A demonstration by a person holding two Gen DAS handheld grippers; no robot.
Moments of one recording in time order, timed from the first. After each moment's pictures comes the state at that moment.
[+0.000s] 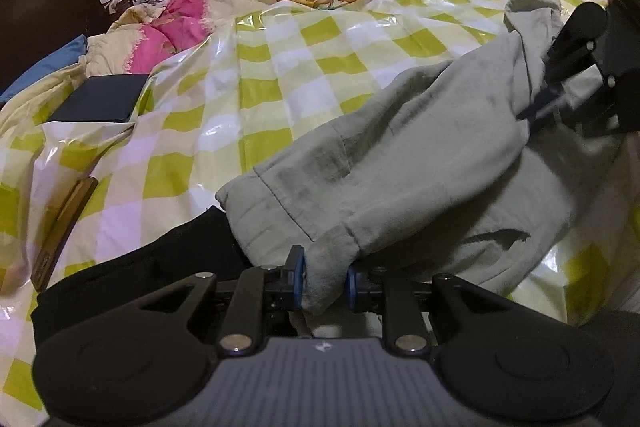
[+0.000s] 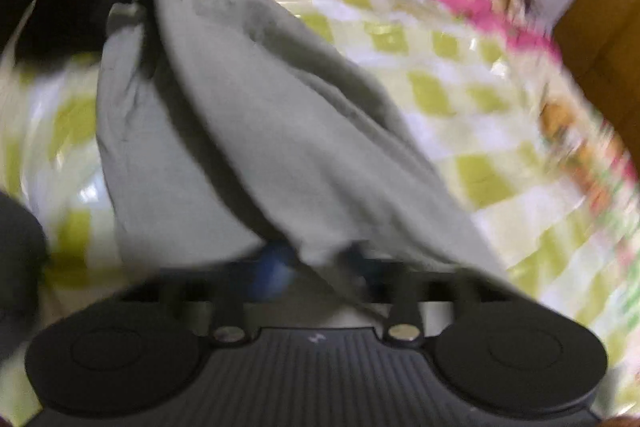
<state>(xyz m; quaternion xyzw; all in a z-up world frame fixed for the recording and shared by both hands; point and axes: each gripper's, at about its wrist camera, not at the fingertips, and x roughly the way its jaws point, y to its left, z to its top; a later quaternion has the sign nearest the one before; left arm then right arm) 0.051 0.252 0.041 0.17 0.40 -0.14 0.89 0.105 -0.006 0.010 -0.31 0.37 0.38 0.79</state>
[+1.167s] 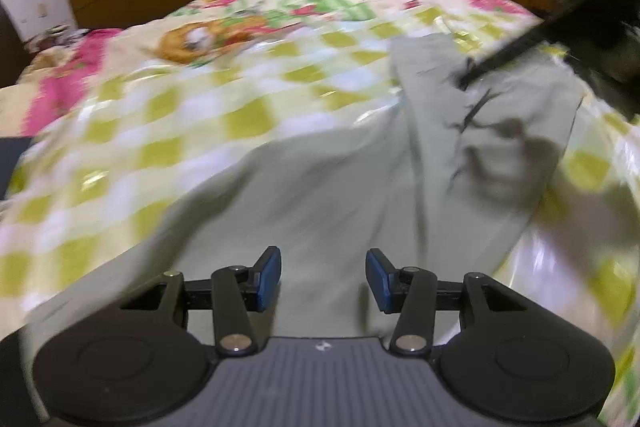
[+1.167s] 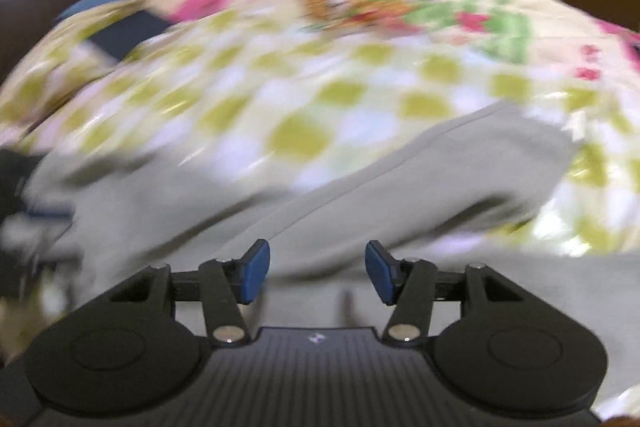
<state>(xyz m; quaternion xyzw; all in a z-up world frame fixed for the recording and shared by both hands) 0.077 0.075 0.036 0.13 0.37 -0.25 0.88 0.165 -0.211 0.061 0.01 0.42 0.13 0.90</state>
